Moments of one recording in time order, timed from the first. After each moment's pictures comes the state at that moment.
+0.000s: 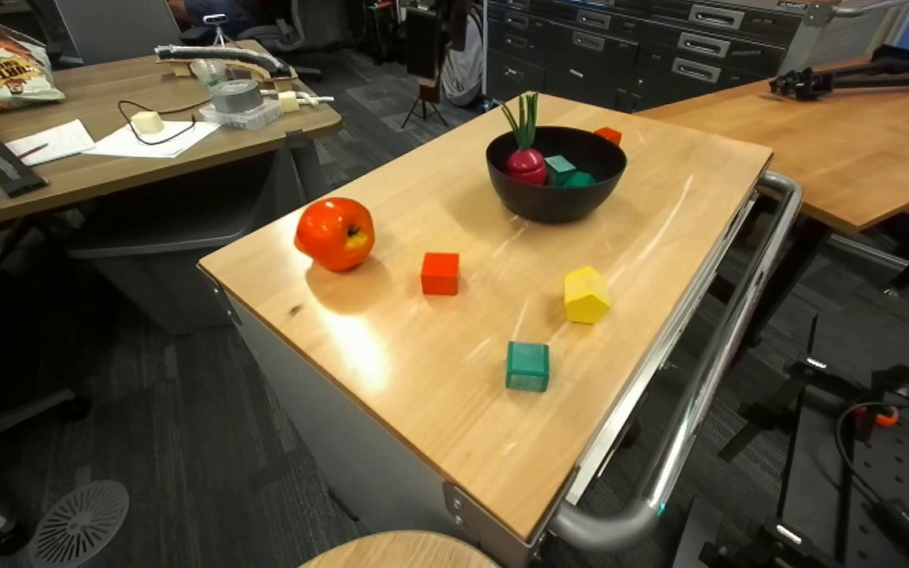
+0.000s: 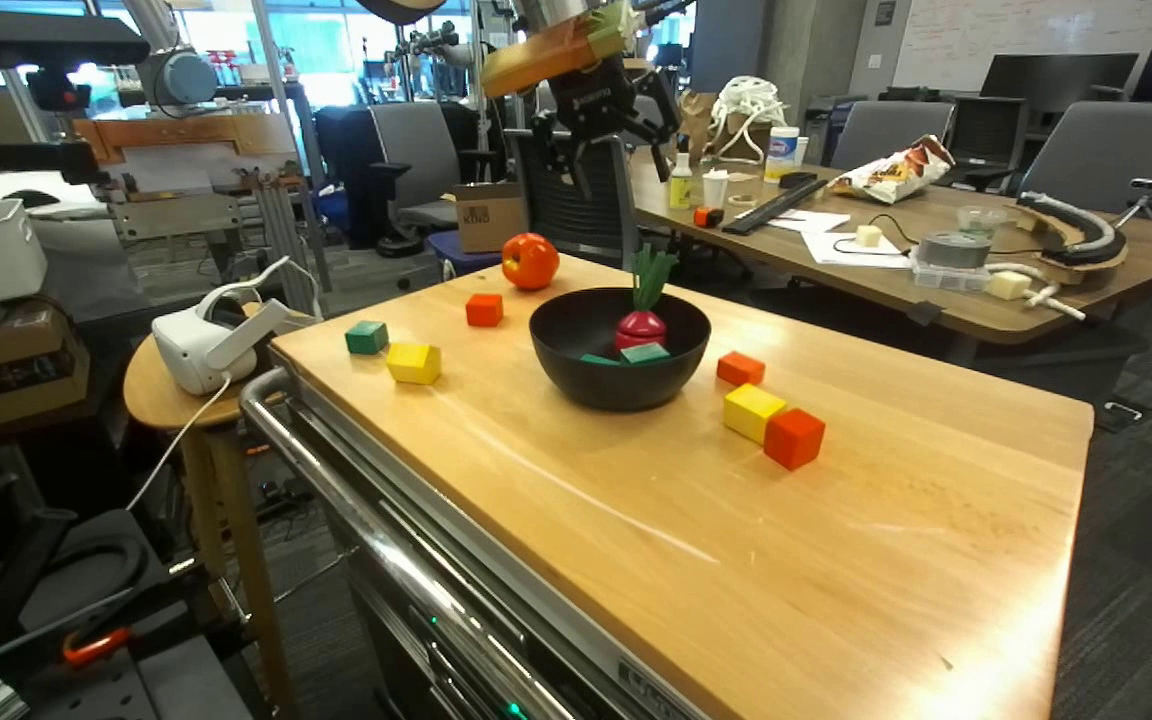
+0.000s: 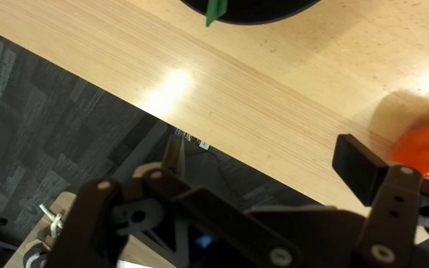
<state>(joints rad) 0.12 0.22 -0.03 -1.87 -0.37 2.34 -0.10</state>
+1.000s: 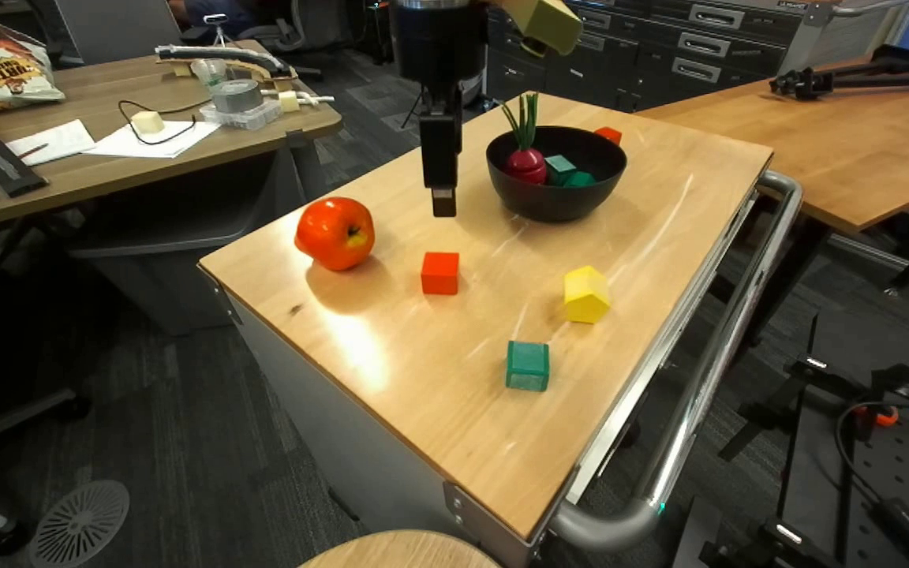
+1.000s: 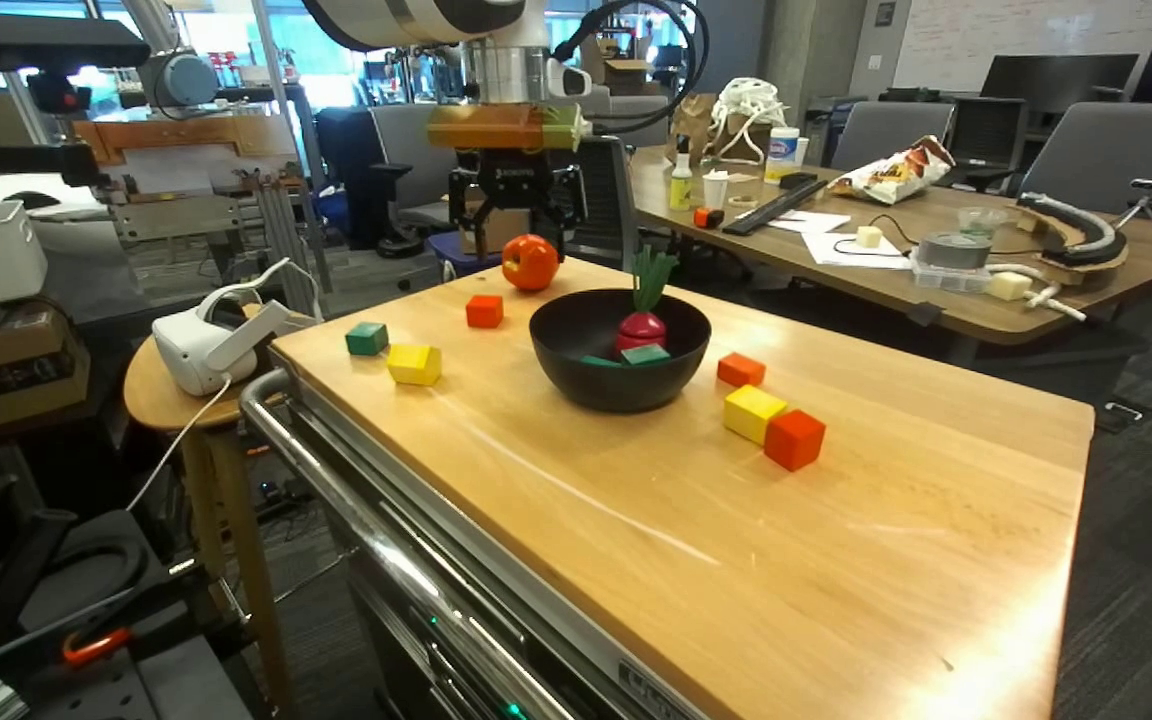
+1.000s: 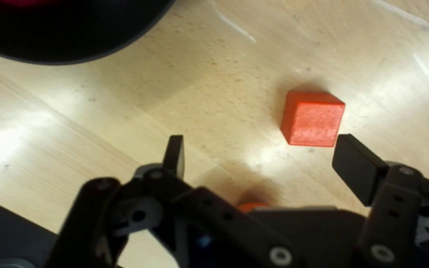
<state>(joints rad) 0.07 0.27 0.11 -1.93 -0.08 2.20 -0.44</state>
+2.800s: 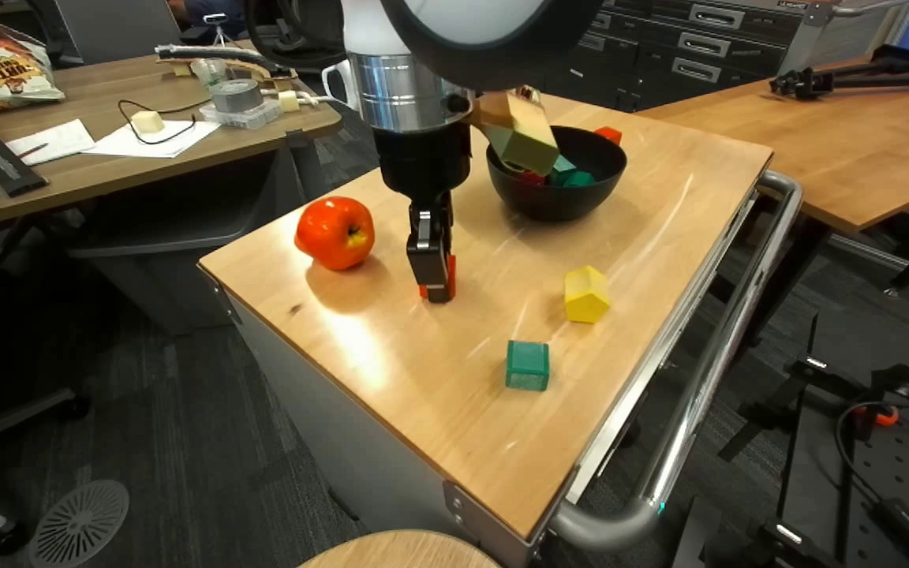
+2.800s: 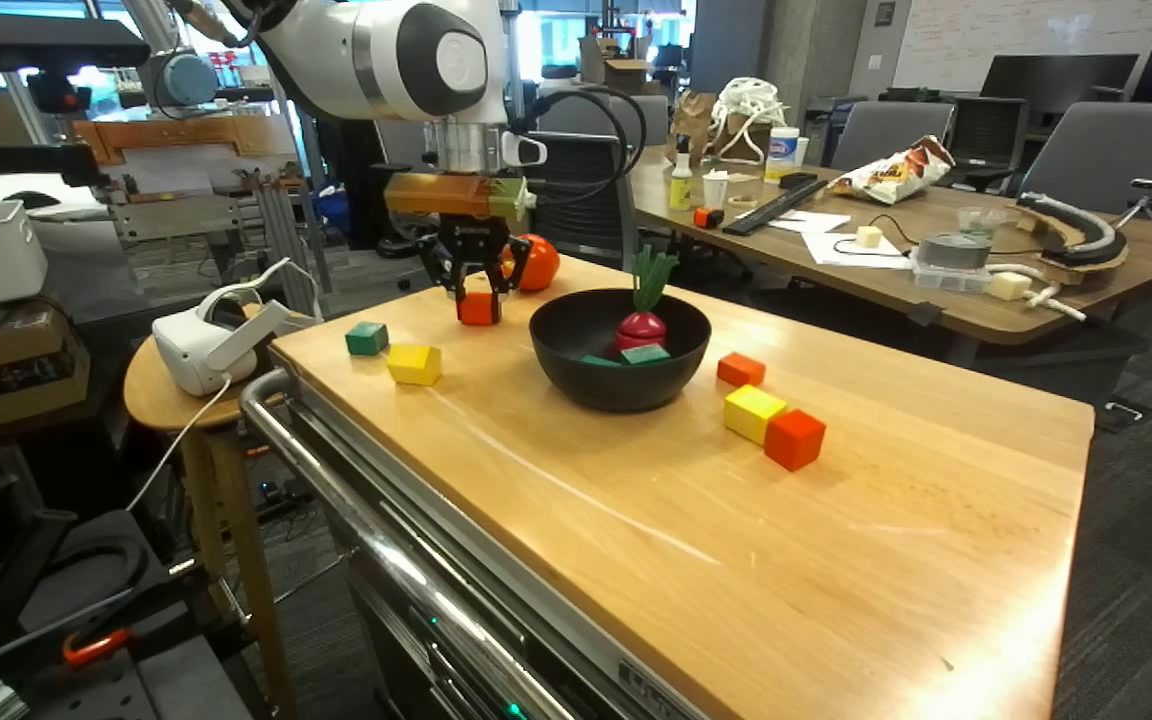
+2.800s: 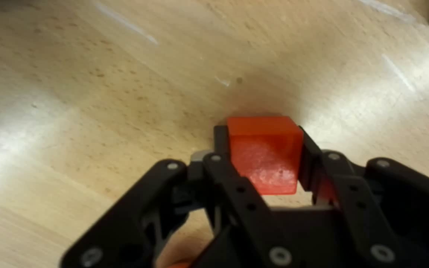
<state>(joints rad) 0.10 0.35 0.17 -1.99 -0.11 2.29 -0.31</state>
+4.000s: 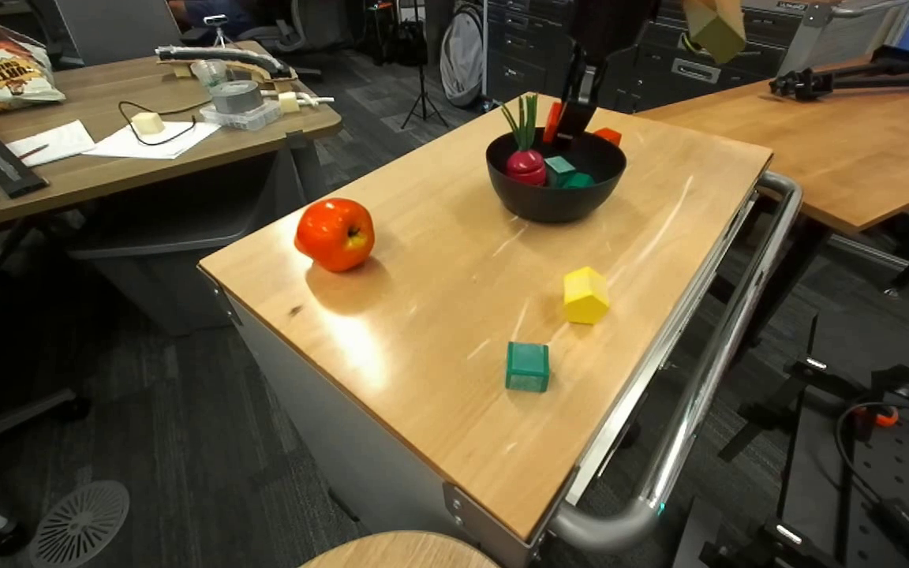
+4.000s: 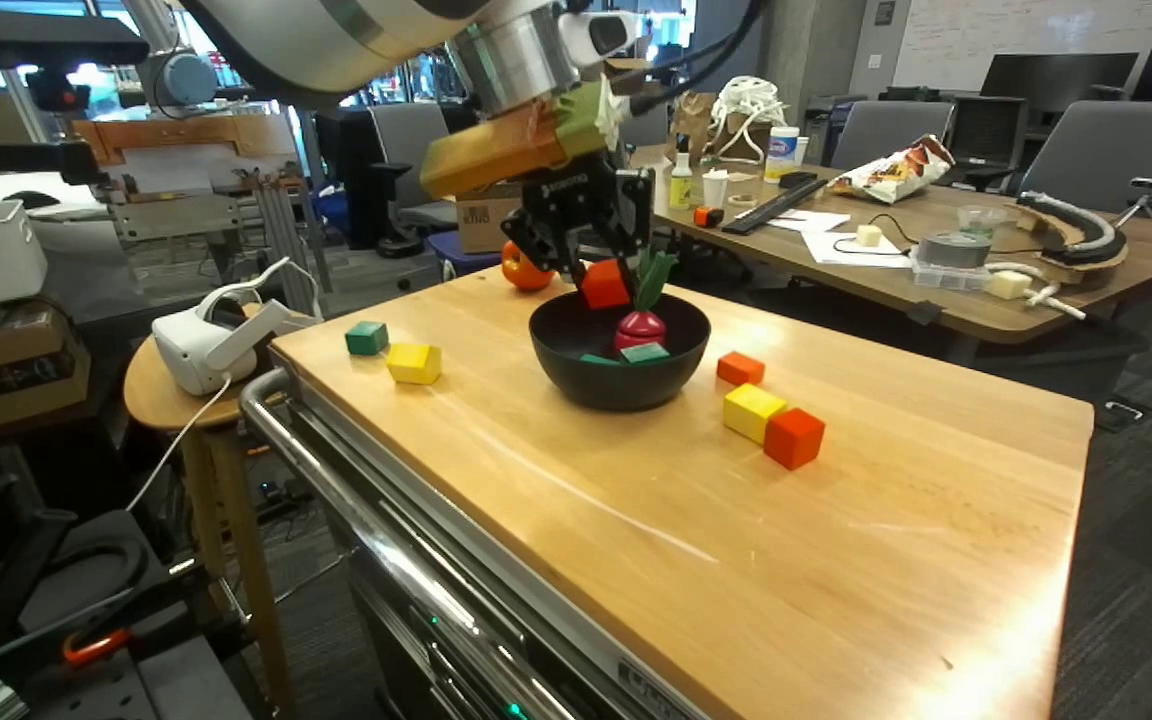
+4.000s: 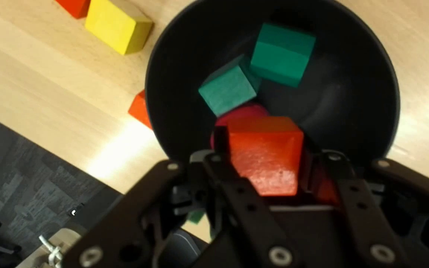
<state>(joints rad) -0.02 -0.04 -0.04 -2.38 -0.46 2.62 -0.15</state>
